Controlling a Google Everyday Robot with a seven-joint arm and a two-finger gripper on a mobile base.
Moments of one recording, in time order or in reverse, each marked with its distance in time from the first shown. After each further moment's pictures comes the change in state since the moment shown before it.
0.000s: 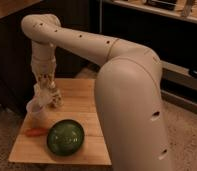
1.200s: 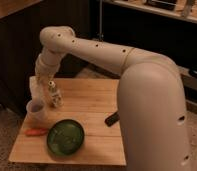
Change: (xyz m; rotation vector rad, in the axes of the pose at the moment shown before) arm 0.045 -0.008 0.014 0.204 0.285 0.024
